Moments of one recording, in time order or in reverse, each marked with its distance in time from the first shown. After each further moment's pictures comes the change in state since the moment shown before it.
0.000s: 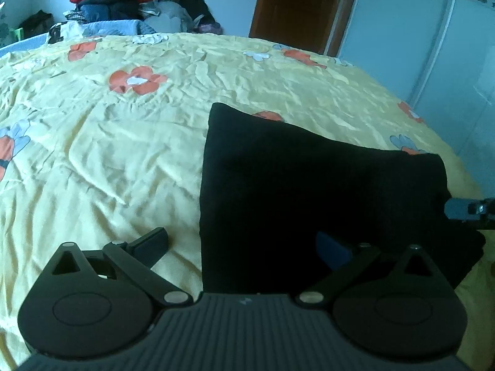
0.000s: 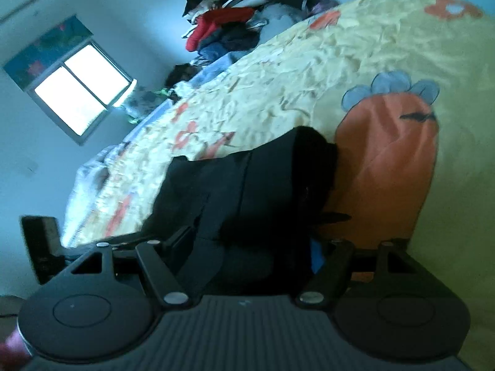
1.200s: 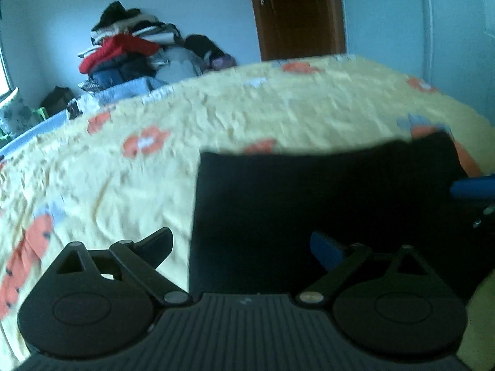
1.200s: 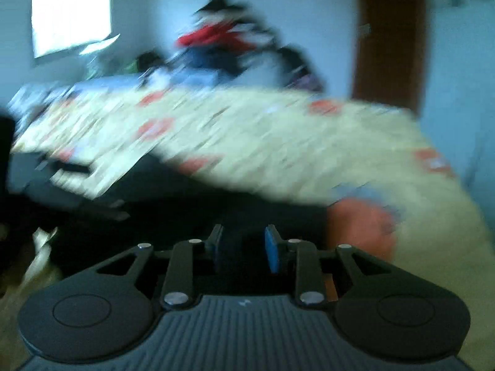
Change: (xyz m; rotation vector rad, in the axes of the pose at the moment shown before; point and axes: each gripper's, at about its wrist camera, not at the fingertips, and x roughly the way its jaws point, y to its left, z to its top) left arm -0.010 -0.064 -0.006 0.240 -0.101 0.247; right arm 0.023 0.107 -0.044 -0.567 -0.041 -0.489
